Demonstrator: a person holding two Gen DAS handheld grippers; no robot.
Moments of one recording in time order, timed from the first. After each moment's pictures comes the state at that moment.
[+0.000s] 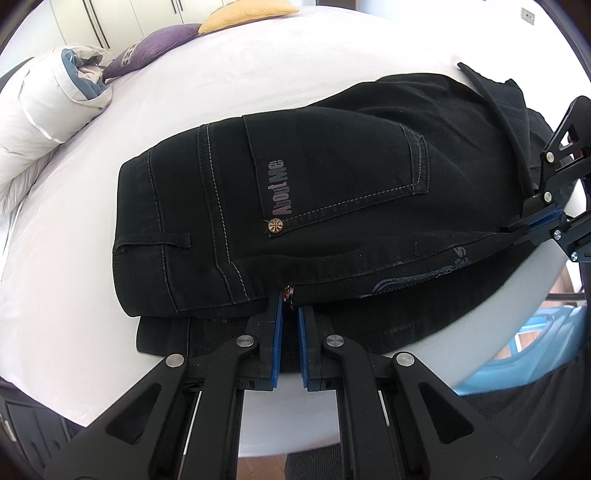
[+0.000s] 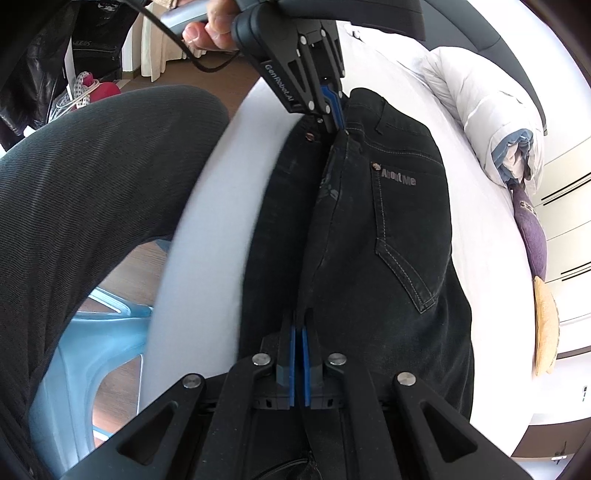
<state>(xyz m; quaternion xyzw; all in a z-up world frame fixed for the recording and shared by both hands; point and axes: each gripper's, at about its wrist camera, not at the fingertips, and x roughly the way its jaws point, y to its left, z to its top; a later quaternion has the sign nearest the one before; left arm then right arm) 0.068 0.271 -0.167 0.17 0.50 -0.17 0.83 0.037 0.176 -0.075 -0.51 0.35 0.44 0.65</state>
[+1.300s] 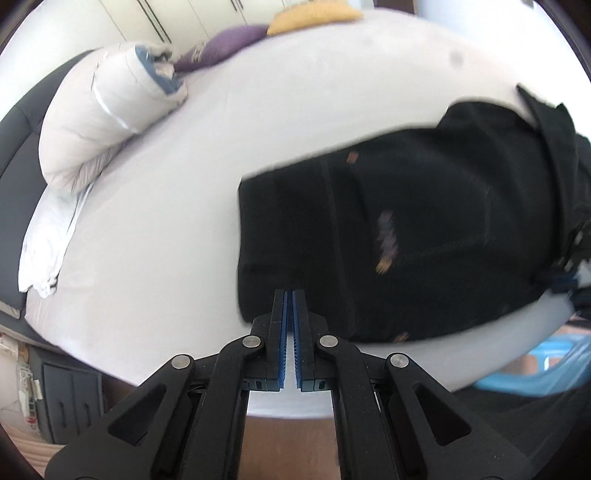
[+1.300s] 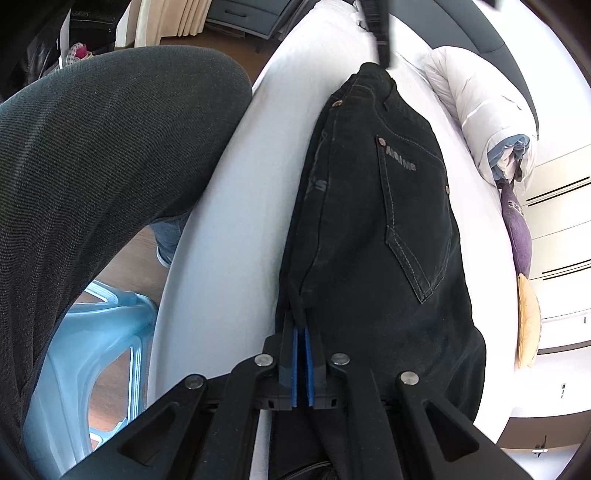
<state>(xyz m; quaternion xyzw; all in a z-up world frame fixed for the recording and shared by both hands) 0.035 0.285 -0.099 0.18 0.48 -0.05 0.86 0.015 0.183 -0.103 -0.55 0.35 0.39 0.65</state>
